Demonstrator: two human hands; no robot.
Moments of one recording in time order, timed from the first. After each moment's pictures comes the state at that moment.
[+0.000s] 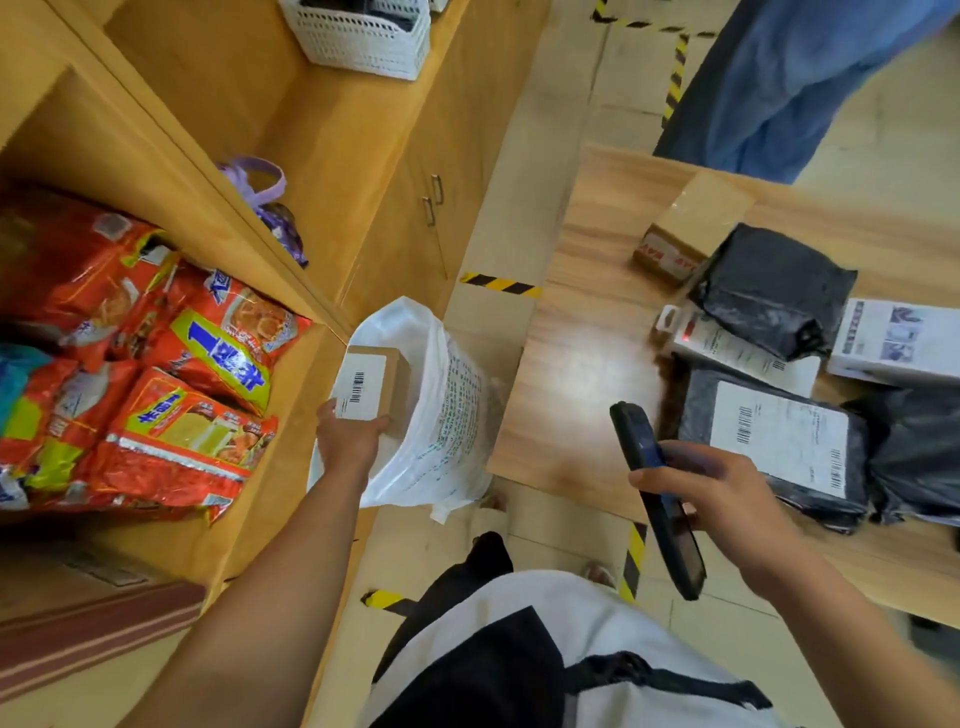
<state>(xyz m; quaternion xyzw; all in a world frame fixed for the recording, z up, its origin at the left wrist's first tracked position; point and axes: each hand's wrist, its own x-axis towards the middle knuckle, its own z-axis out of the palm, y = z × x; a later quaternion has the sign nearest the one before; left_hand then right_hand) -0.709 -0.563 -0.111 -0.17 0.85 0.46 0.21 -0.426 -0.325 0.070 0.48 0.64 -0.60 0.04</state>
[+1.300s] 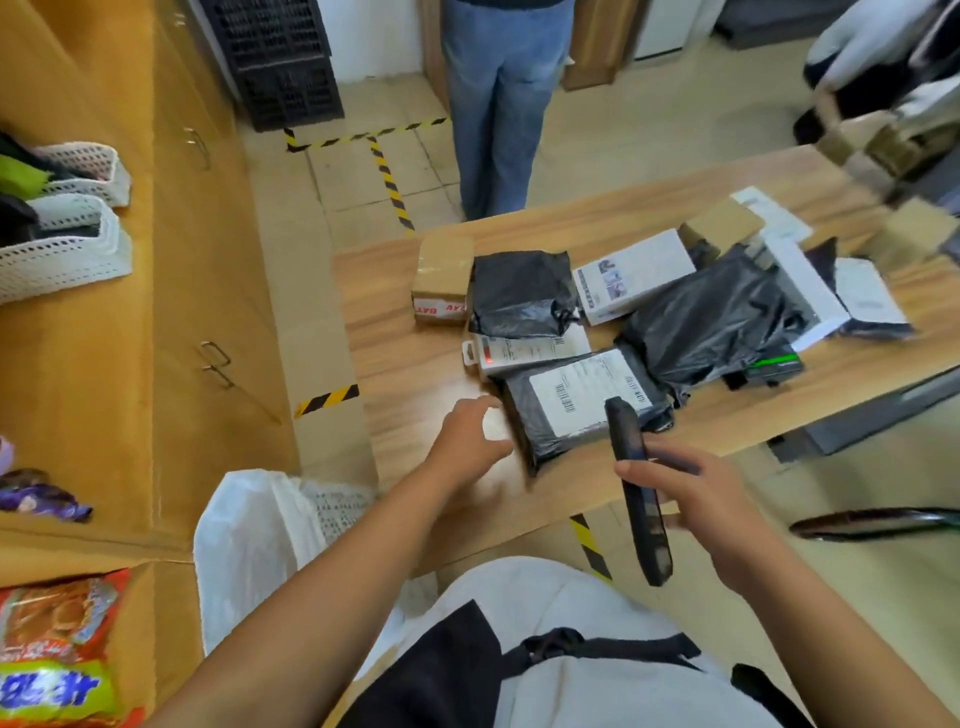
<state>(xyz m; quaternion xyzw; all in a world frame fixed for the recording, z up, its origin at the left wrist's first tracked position) -0.592 -0.319 -0.054 0.54 0.71 0.20 0.41 -0.337 -0.354 0.082 0.63 0.46 -0.58 -0.23</state>
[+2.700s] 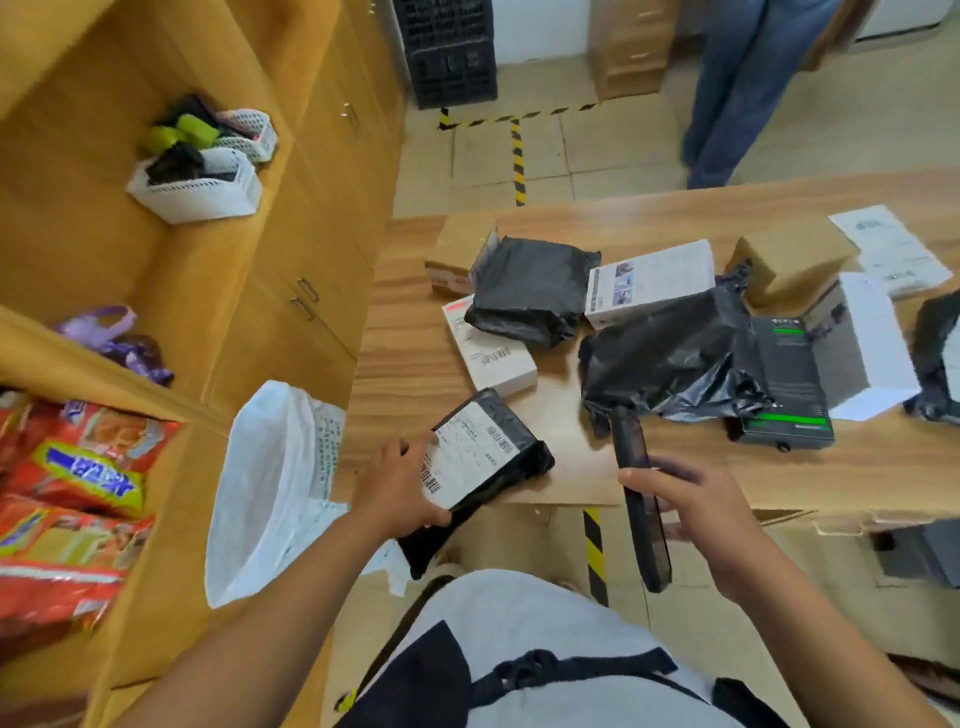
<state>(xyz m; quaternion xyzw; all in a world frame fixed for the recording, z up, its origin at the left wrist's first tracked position) -0.488 -0.400 -0.047 0.41 0.87 -0.01 0.26 -0.181 -0.253 0.042 0.53 0.51 -0.67 -0.13</state>
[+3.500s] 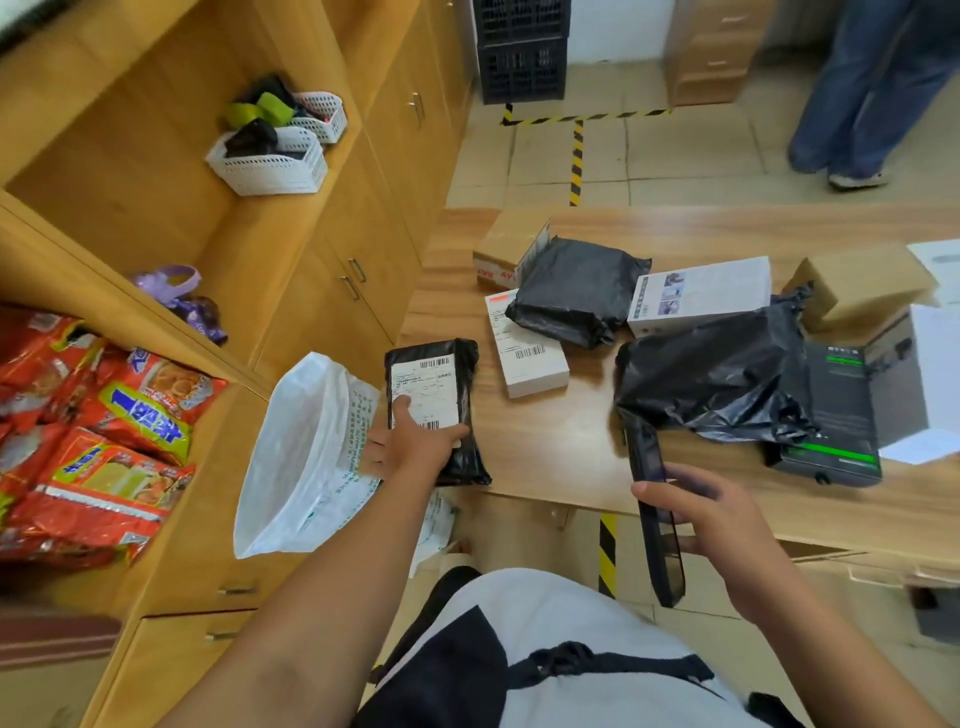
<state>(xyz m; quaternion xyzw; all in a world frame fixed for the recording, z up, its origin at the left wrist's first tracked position) -0.485 -0.370 -0.048 0.01 0.94 0.23 0.24 -0.182 -0.248 0.030 0.48 0.55 -0.67 -0.10</state>
